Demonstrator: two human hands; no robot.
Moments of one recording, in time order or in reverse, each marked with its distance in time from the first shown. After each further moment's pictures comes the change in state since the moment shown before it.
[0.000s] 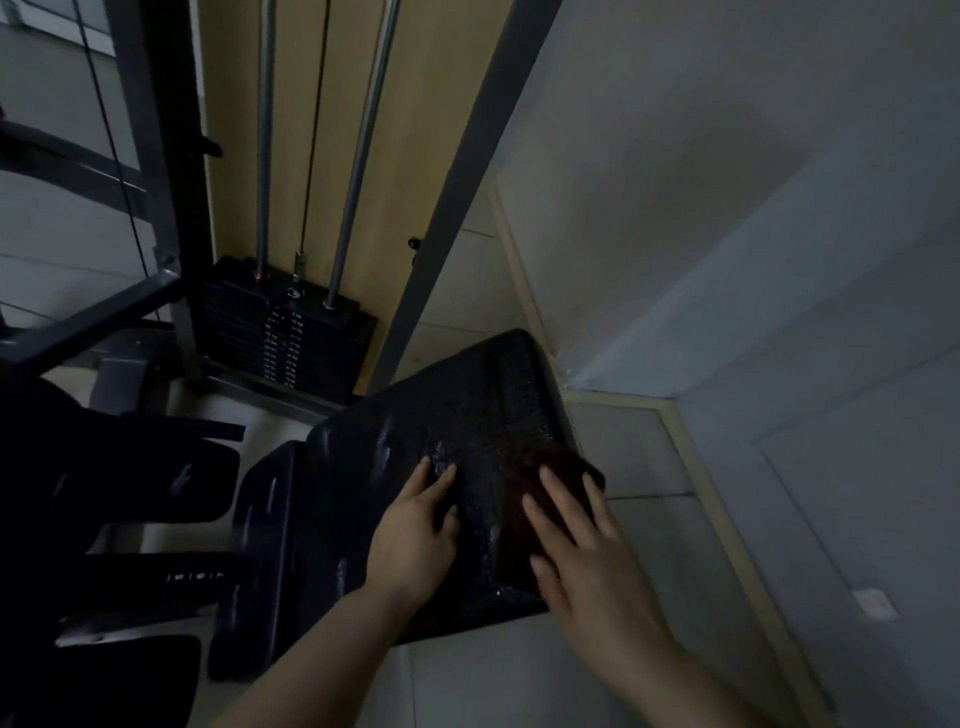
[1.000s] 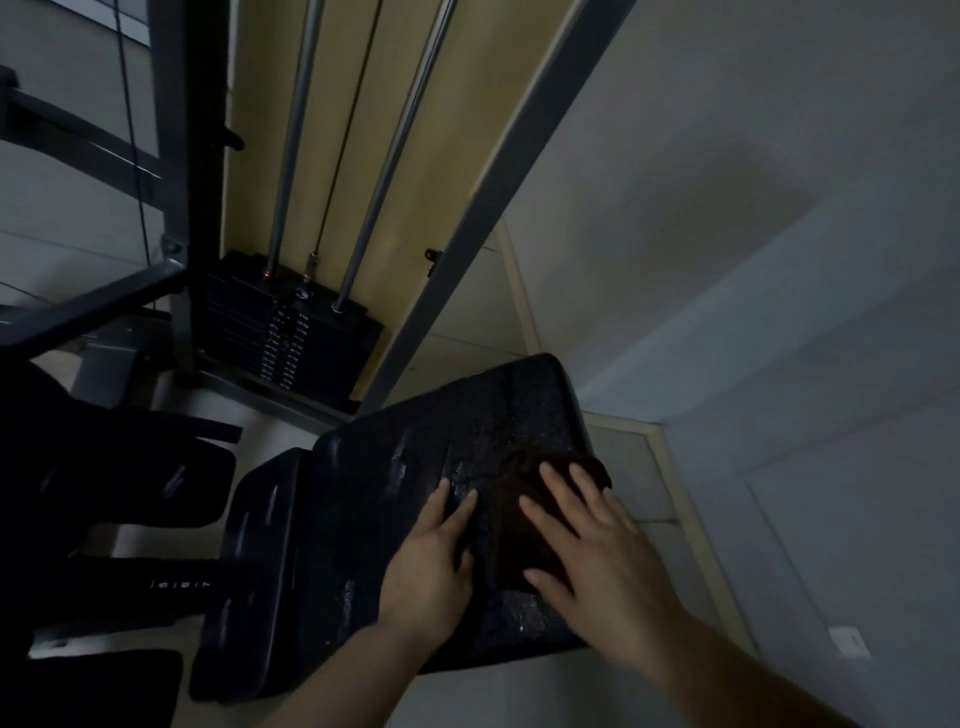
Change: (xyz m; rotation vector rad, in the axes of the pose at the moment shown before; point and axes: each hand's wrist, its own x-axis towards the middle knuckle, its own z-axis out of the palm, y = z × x) left_hand -0.002 -0.014 0.002 -0.070 -0.035 0.080; right_hand 0.044 0.004 -0.007 -0.194 -0.241 -0.089
